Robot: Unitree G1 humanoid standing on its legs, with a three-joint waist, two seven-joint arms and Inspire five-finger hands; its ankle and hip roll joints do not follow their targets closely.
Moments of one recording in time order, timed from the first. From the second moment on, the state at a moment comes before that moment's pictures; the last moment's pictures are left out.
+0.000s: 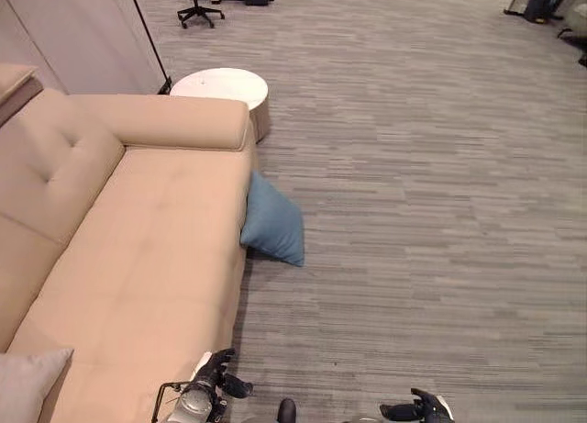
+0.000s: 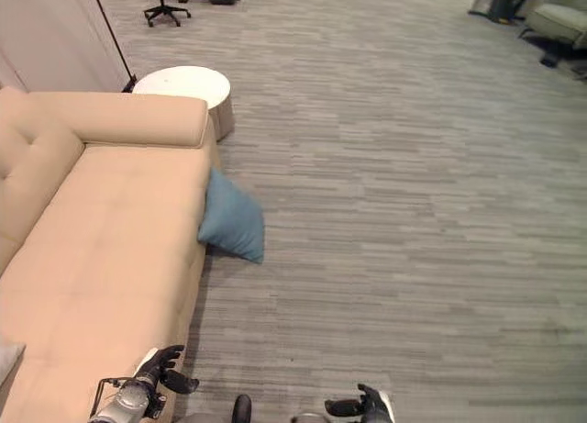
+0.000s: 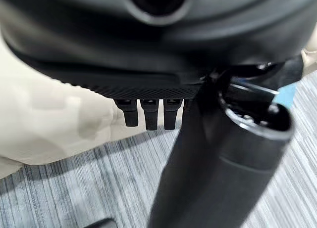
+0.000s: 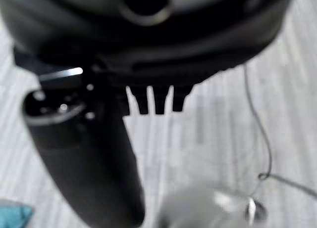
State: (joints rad) left arm -0.10 0.25 -0.30 1.14 -0.02 -0.09 0.12; right arm -0.08 -0.23 0.12 1.25 0.13 -0.06 -0.19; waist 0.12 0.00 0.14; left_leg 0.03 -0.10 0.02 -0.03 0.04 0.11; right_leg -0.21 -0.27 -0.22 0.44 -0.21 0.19
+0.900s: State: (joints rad) left arm -0.06 0.23 -0.27 1.13 -0.04 -0.09 0.12; right arm -0.04 -0.27 0.14 1.26 0.14 -0.07 -0.20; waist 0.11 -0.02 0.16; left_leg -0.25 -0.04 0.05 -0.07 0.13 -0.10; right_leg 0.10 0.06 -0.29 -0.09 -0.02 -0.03
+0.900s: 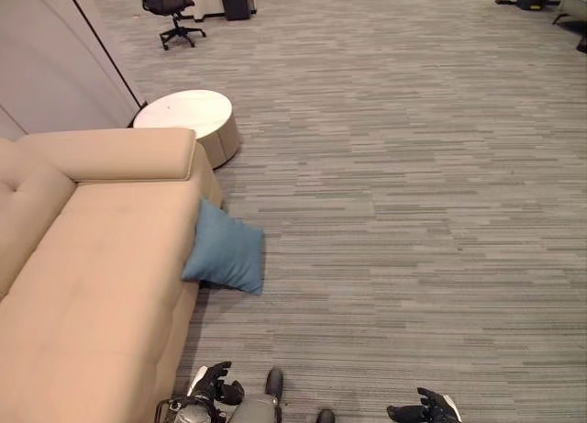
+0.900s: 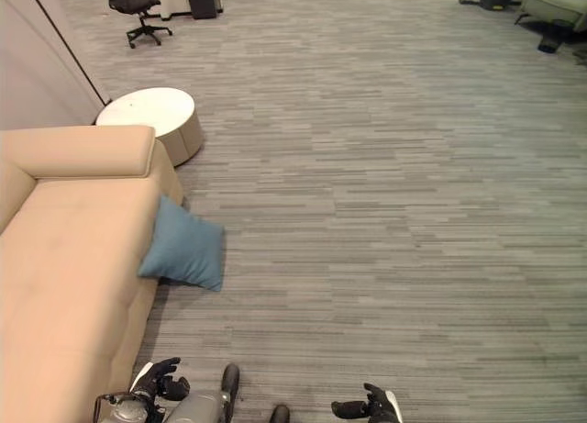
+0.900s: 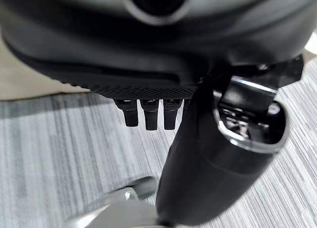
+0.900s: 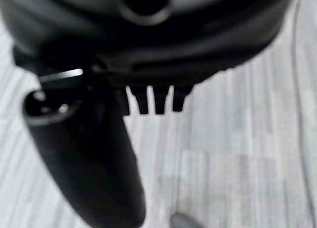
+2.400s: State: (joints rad) left arm -0.05 0.18 -0.28 1.13 -0.09 -0.10 0.11; right arm 0.04 -0.27 0.22 1.06 0.02 -0.06 -0.17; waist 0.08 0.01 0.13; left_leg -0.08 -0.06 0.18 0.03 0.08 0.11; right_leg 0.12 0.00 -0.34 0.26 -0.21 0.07
